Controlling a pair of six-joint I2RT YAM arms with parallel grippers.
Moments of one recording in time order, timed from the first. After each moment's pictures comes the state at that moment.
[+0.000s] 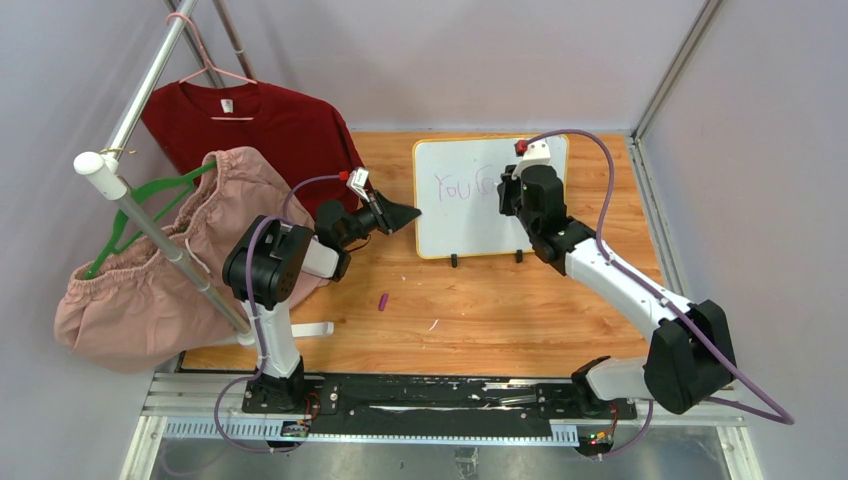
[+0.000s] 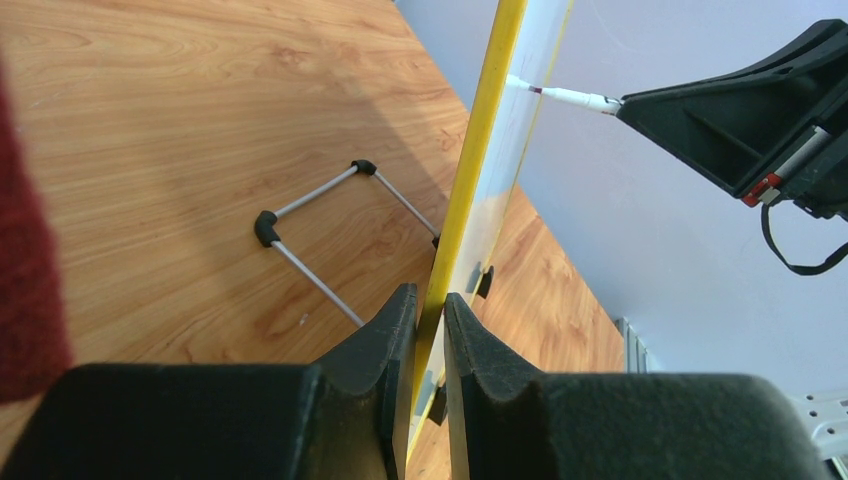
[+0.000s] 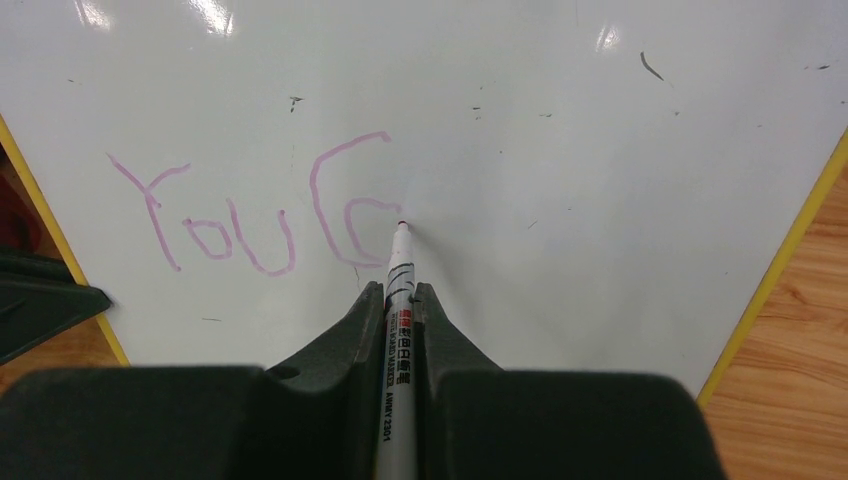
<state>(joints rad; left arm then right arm) -0.30 1.92 0.69 1.33 0.67 -0.84 0.49 1.31 0.95 0.06 0.27 0.17</state>
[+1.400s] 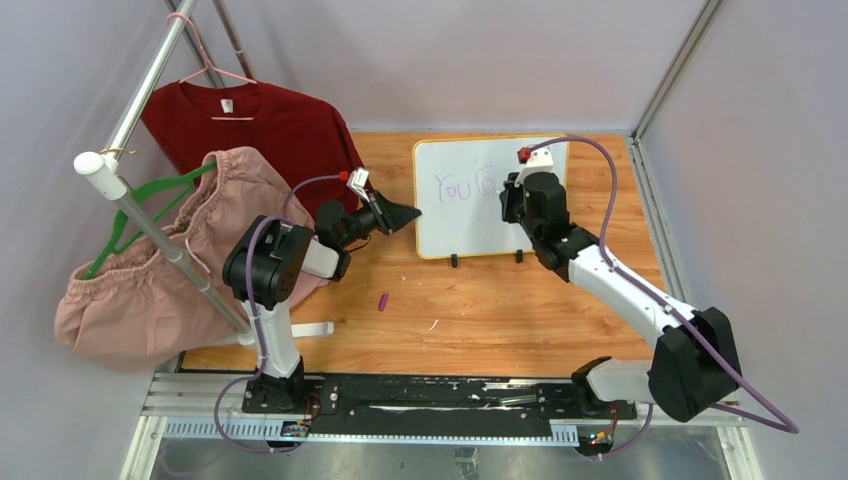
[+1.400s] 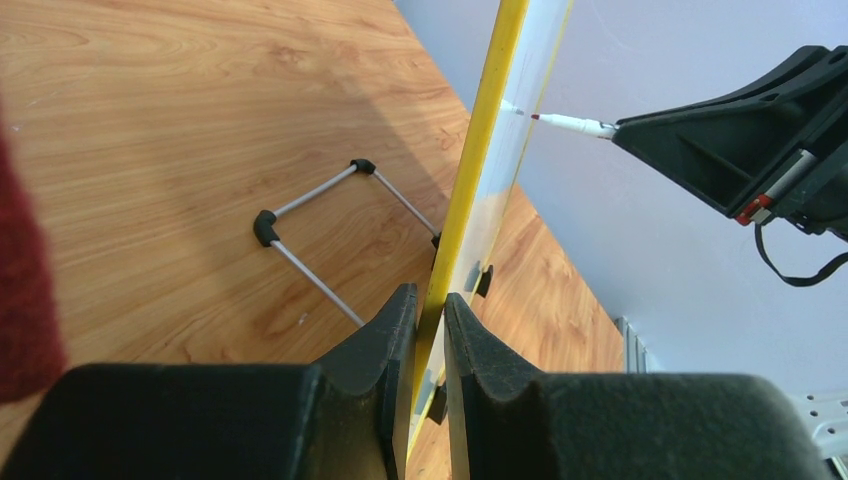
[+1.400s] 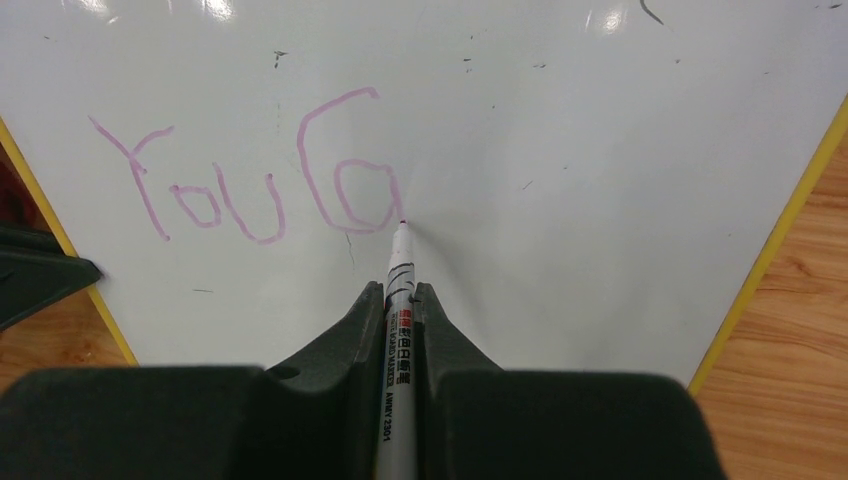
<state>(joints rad) -0.30 1.92 0.69 1.33 0.67 -0.84 0.49 1.28 0.90 0.05 0.26 0.18</state>
